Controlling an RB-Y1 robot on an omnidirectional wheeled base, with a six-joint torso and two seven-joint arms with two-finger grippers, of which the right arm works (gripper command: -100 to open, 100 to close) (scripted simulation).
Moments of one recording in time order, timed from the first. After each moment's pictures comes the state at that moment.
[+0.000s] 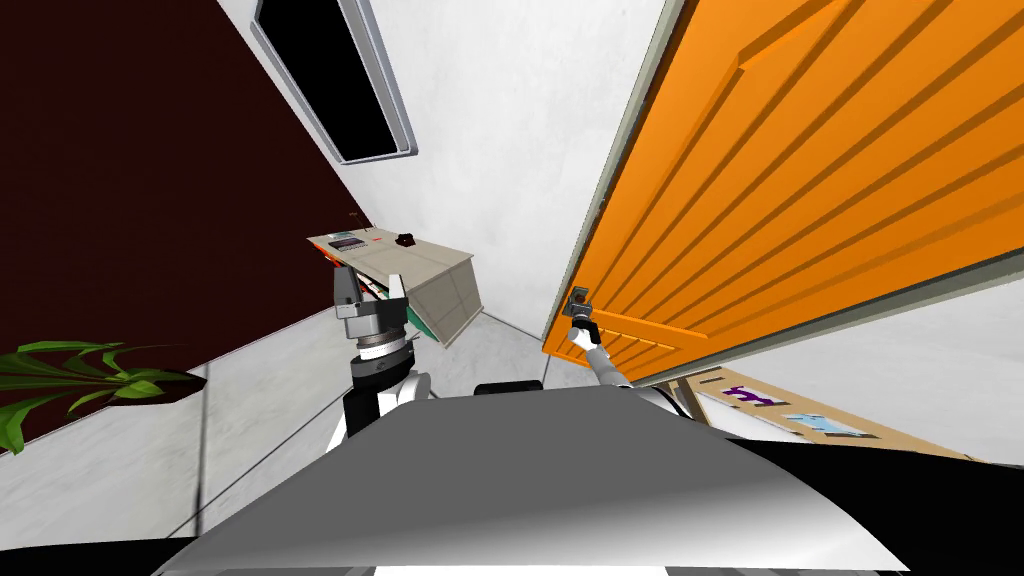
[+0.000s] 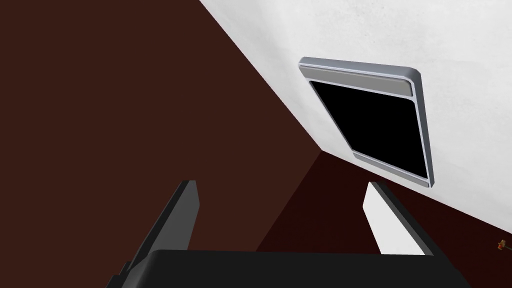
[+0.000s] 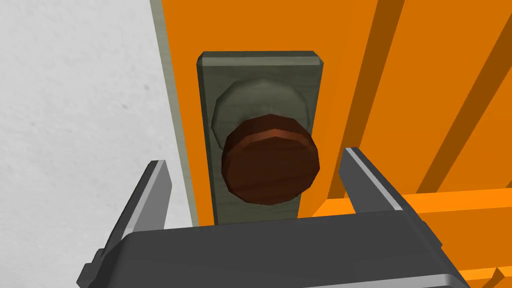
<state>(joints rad) -0.24 -0.26 -0.08 -0.89 -0.78 -0.47 -1.06</state>
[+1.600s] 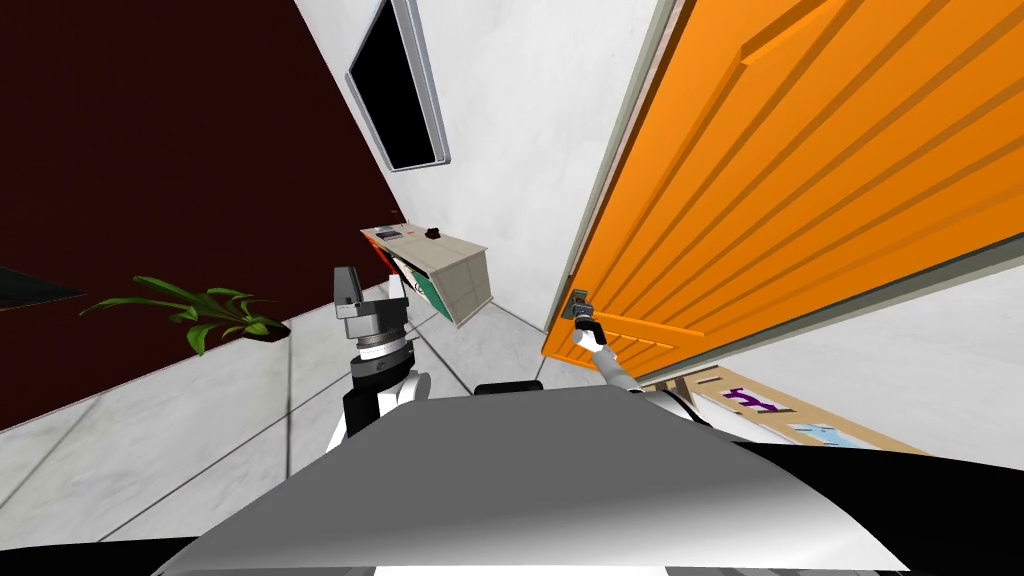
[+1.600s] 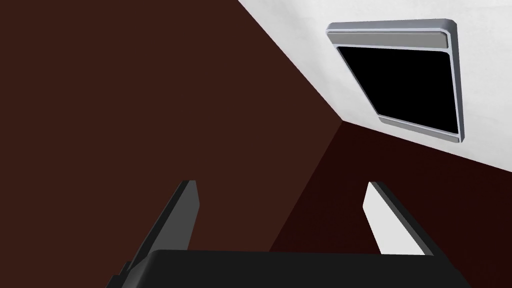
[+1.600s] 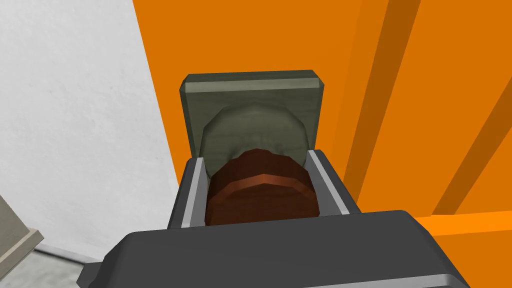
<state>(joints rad) -0.20 -0.33 -0.01 -0.94 -0.79 -0.44 -1.17</state>
